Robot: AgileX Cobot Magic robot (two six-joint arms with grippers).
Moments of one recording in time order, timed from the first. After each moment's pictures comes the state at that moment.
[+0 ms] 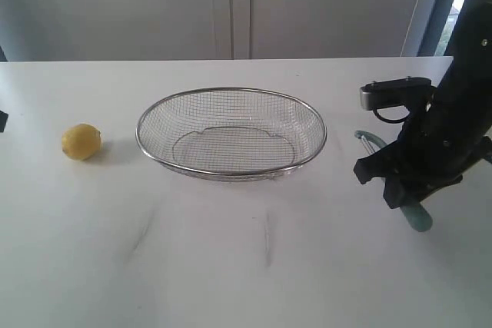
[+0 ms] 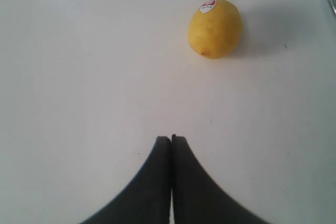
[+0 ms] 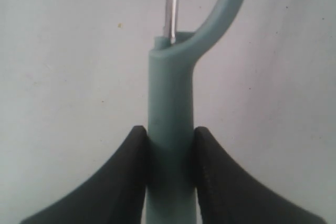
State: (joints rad) left arm -0.04 1.28 -0.89 -0.03 0.60 0.17; right arm 0.22 1.63 -1.06 0.10 0.94 -0.12
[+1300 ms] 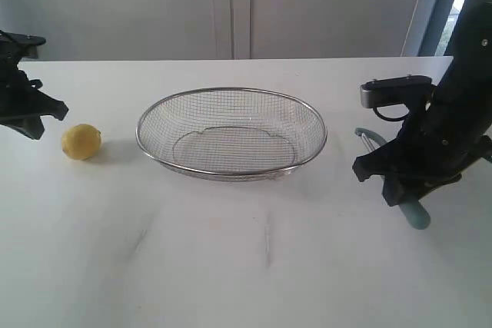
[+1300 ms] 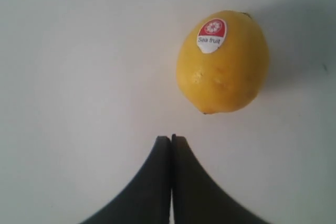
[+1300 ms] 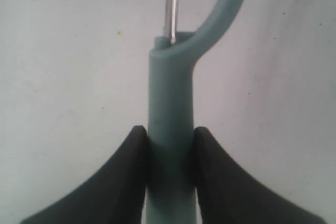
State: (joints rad) left arm -0.04 1.89 -1.41 -0.11 0.84 0.31; right arm 0.22 1.63 -1.06 0.10 0.92 -0.11
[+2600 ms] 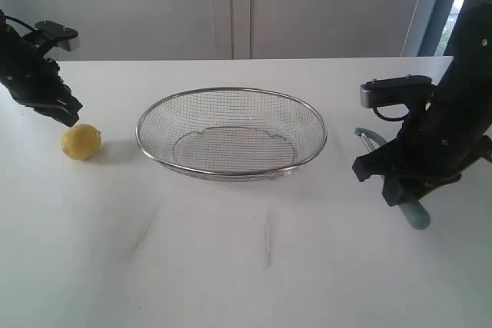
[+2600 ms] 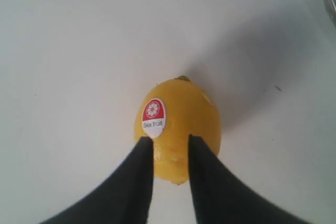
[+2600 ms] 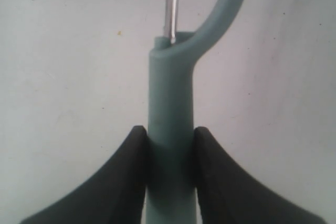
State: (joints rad) left arm -0.05 2.01 -1.61 -0.28 0.93 0.73; right arm 0.22 1.63 -1.06 0.10 0.92 -0.11
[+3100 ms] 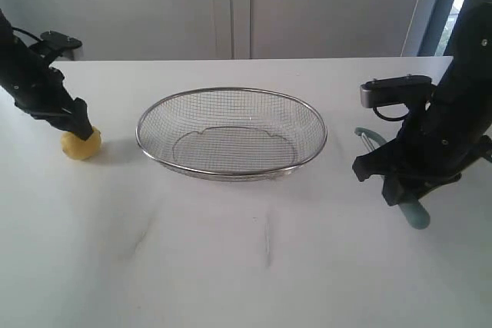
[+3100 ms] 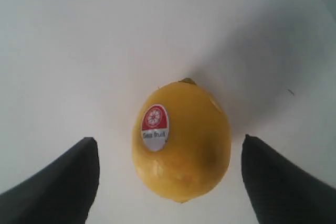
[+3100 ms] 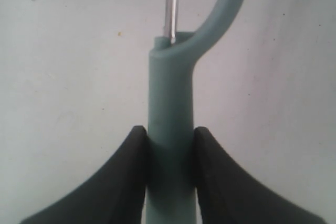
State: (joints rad) left arm -0.05 2.07 -1.61 -0.28 0.90 0.73; right arm 0.22 1.63 -1.06 0.10 0.92 -0.11
